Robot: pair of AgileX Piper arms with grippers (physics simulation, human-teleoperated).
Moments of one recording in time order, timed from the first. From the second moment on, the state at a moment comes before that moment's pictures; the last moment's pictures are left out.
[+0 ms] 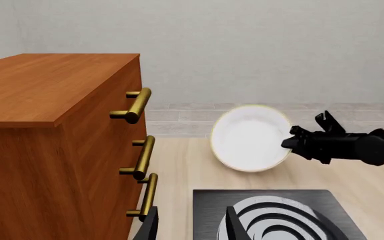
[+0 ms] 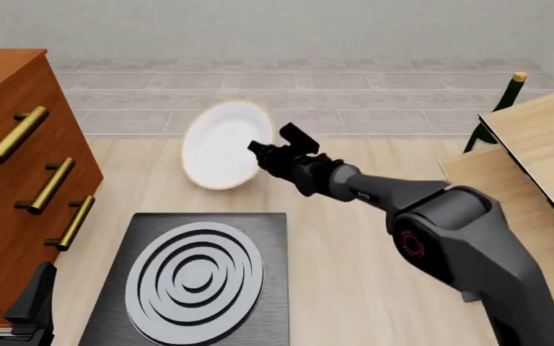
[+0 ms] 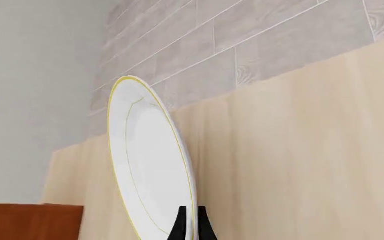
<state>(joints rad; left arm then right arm) 0.00 0.01 0.00 0.00 0.00 0.52 2.43 -1.83 -0.04 0.87</state>
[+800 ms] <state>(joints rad) 0.00 0.01 0.00 0.00 0.00 0.53 2.51 -1.89 -0.04 0.87</state>
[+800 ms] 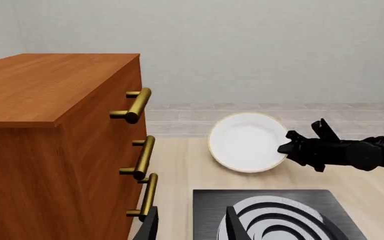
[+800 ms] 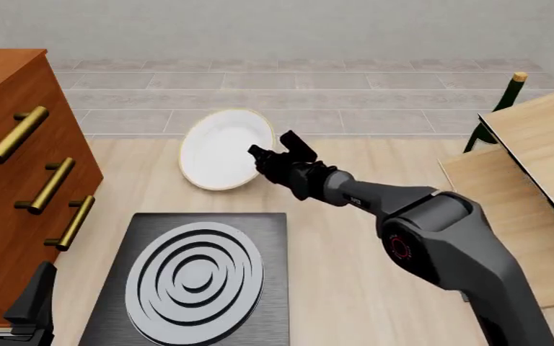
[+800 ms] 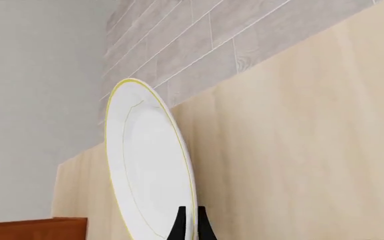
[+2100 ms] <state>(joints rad) 0.00 0.01 0.00 0.00 0.00 0.50 2.56 -1.93 -0.04 0.93</state>
